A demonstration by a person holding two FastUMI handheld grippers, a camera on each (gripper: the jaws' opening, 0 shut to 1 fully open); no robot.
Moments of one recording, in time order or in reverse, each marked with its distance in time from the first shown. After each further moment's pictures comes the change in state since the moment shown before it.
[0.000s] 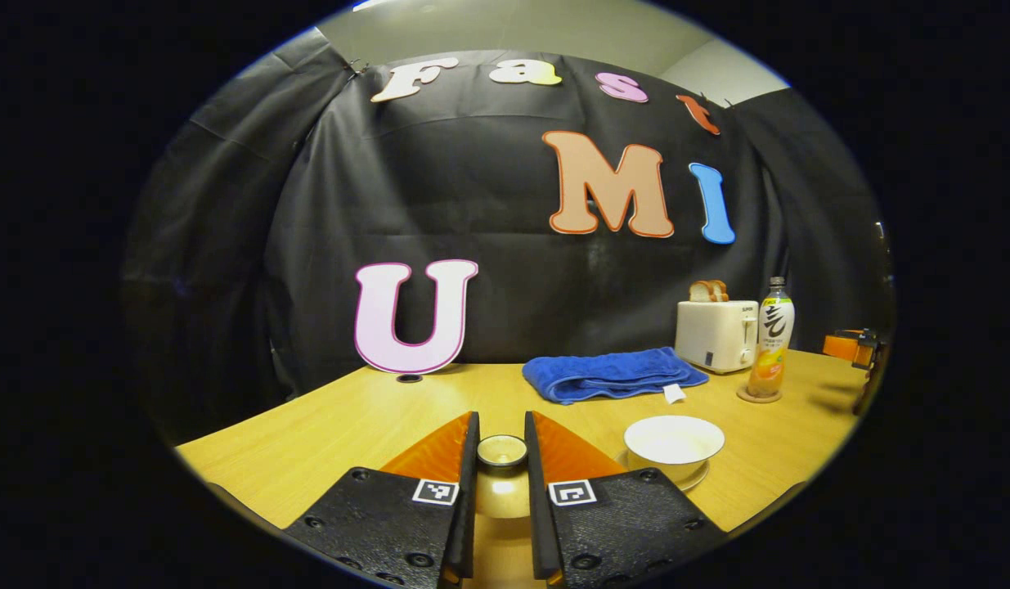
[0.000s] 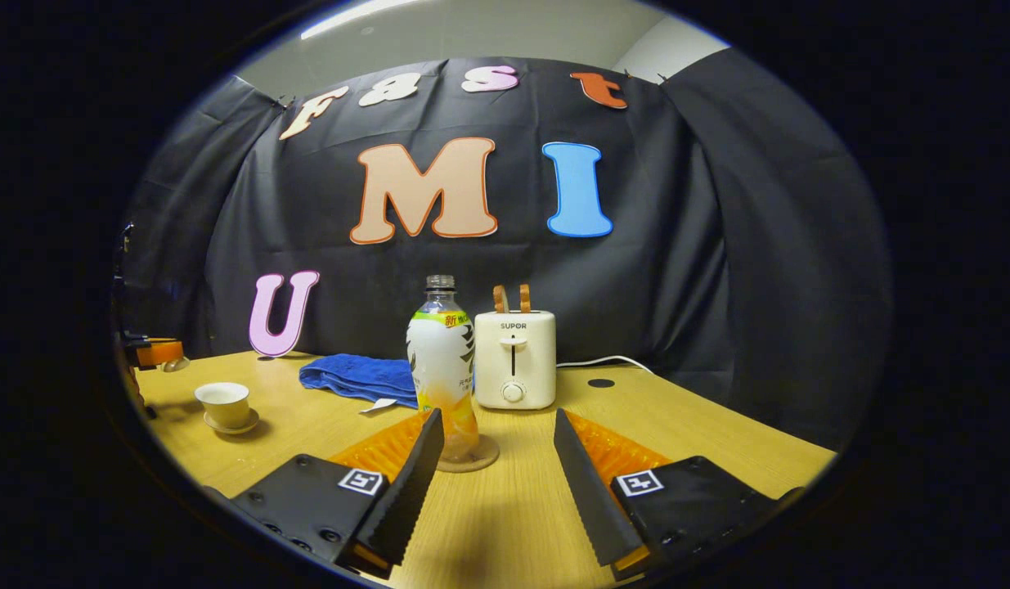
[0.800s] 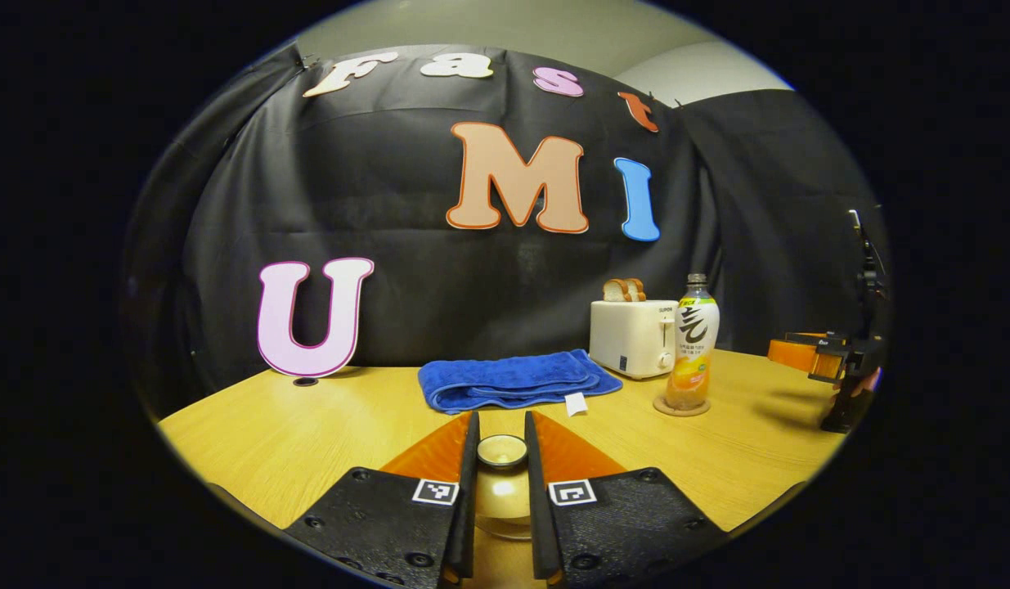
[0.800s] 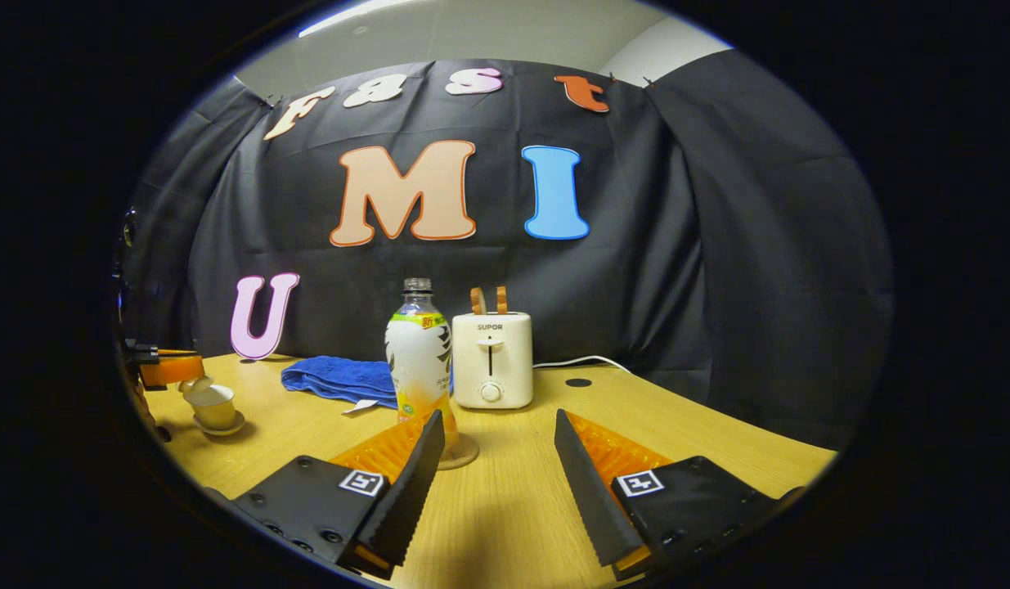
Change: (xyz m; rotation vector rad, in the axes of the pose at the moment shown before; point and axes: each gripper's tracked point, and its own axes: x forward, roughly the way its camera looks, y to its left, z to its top) left arm 0.023 -0.116 0.001 -0.001 0.002 -0.236; right arm -0.010 -0.019 0.006 -0.005 -0.005 -0.099
